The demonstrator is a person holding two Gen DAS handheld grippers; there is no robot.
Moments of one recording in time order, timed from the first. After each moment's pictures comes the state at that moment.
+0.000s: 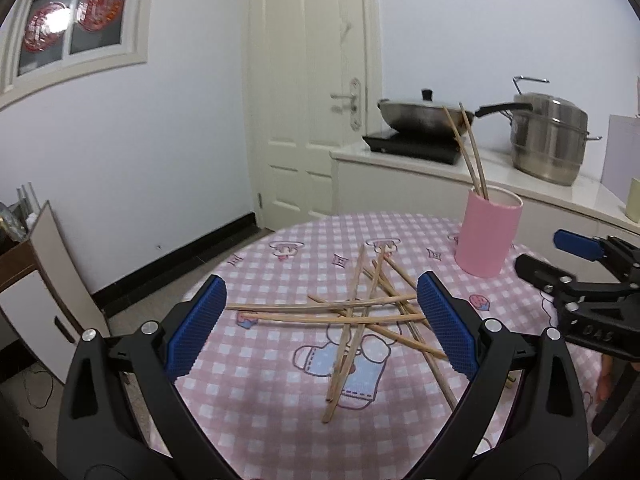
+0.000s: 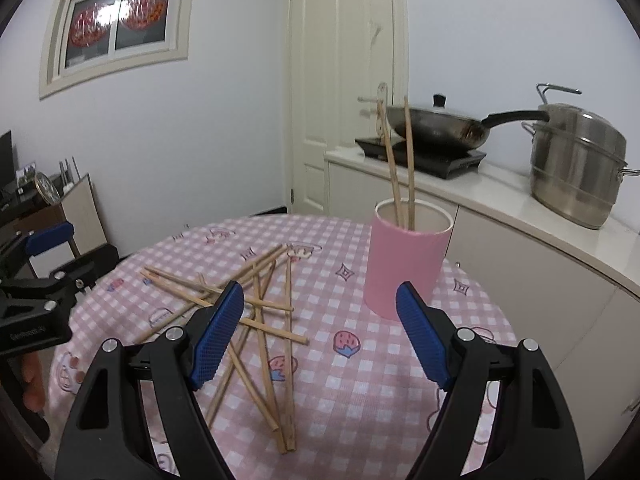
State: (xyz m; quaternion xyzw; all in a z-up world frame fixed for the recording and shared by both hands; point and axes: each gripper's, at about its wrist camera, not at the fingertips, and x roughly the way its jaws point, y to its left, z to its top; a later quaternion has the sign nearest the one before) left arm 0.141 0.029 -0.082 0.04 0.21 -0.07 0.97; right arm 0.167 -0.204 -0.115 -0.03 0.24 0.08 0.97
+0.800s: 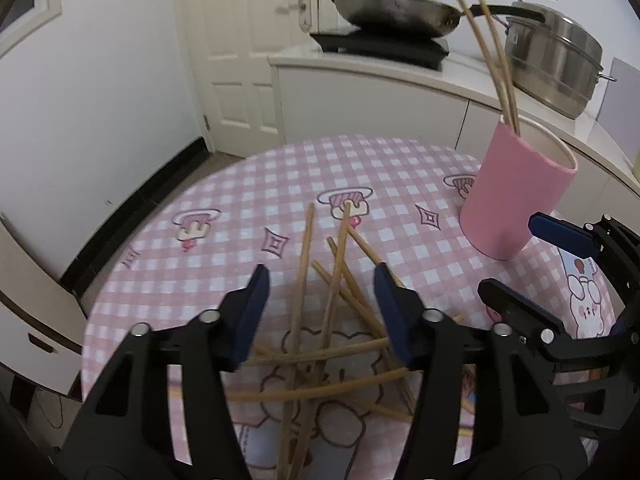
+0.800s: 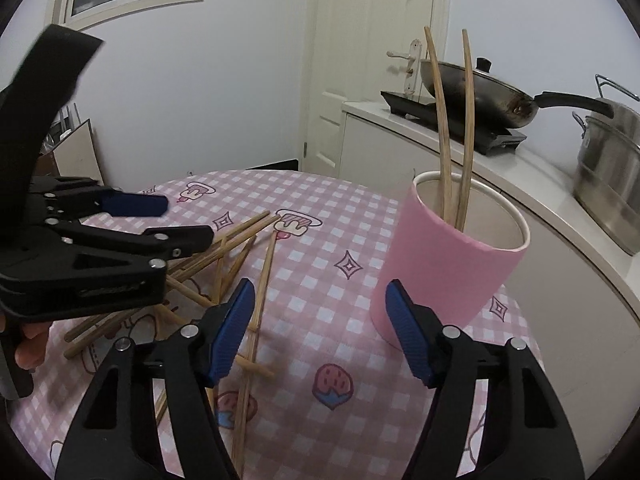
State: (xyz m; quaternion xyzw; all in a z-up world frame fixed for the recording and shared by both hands) left arm 0.290 -0.040 -0.130 0.08 0.39 -0.14 0.90; right arm 0.252 -0.203 -0.149 -0.08 0.31 0.12 0.94
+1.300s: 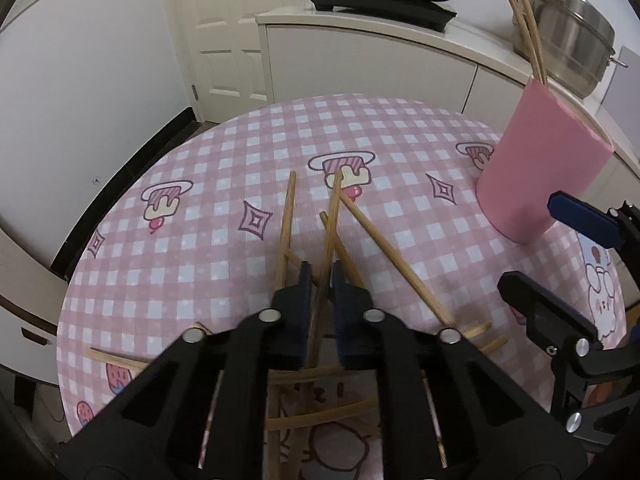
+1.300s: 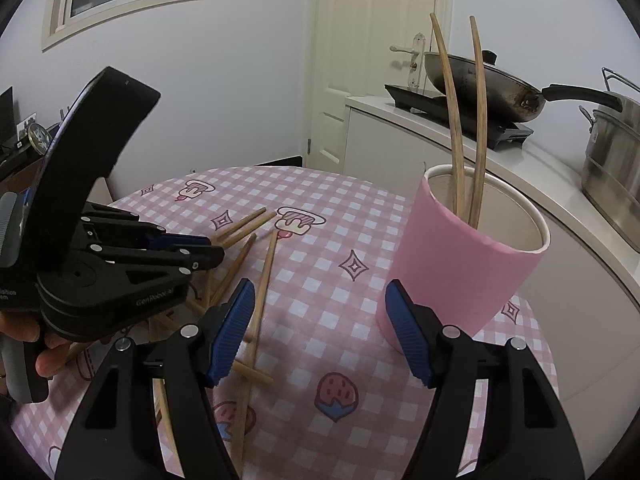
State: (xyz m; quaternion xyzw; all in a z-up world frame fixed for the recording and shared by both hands) left arm 0.313 -0.048 -0.159 0.08 0.44 -0.15 0.88; right arm 0.262 -0.199 -0.154 -0.07 0.32 0.13 0.94
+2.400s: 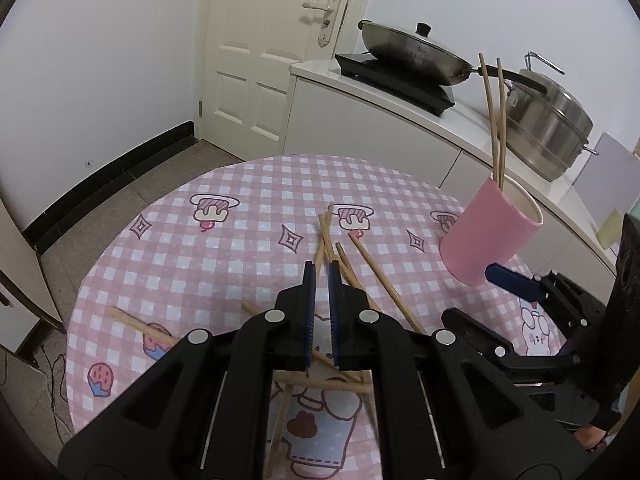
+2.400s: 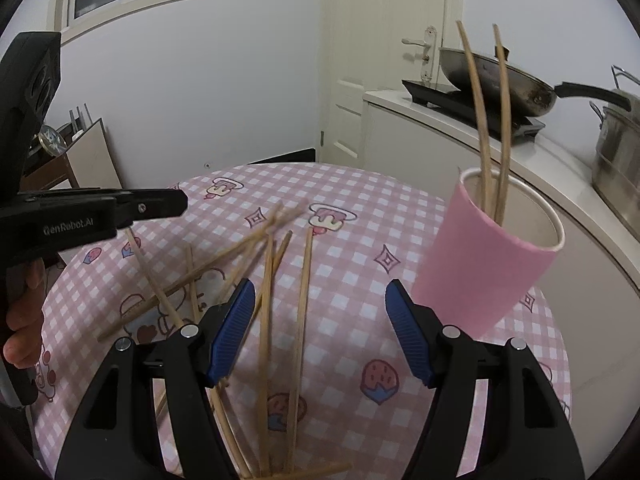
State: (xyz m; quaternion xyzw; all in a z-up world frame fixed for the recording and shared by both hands) left arm 0.271 0.019 -0.107 -0.04 0.38 -0.17 0.91; right arm 0.250 -0.185 -0.149 -0.06 0.34 0.14 0.93
